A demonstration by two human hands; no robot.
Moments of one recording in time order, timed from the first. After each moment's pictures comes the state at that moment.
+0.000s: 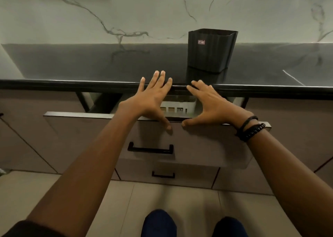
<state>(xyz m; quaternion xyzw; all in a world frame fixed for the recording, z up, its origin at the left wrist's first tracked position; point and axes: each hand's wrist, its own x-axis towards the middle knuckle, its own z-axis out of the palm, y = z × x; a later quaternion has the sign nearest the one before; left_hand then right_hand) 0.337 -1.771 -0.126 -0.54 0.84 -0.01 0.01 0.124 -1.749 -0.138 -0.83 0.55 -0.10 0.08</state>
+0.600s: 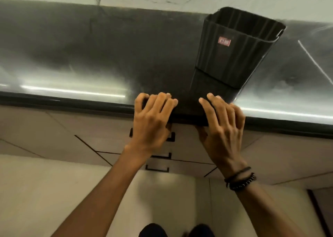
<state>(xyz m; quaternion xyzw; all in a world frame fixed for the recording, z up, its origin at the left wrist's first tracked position) 0.319 -1.846 -0.180 -0.49 0.79 -0.18 -0.33 0.132 -1.820 -0.192 -0.72 0.58 -0.29 -0.25</state>
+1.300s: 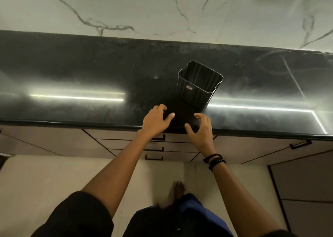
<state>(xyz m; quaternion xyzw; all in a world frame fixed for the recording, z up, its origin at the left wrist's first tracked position) 0.298 -1.862 -0.059 -0.61 0.72 0.27 -0.17 0.122 -1.793 -0.075 -0.56 0.70 -0.37 0.24</state>
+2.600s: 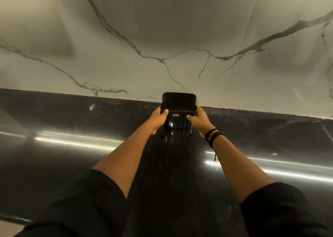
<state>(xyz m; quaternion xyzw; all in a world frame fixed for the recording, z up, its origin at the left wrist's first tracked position) 0.198 -2.198 0.005 -0.64 0.46 0.54 -0.30 0.021 -2.180 0.013 -0.48 0.60 -0.37 0.51</state>
